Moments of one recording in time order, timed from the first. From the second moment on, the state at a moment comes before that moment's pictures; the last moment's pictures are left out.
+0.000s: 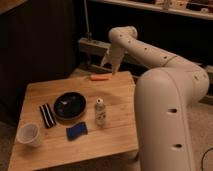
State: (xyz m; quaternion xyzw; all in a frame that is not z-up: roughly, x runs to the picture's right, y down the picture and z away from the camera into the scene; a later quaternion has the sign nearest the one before) arm 0.029 -0.143 0.877 -0.15 -0.20 -0.38 0.89
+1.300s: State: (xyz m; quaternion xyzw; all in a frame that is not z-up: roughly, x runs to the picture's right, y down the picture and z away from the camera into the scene) arm 0.008 -0.110 0.990 -0.17 -0.23 -0.32 0.90
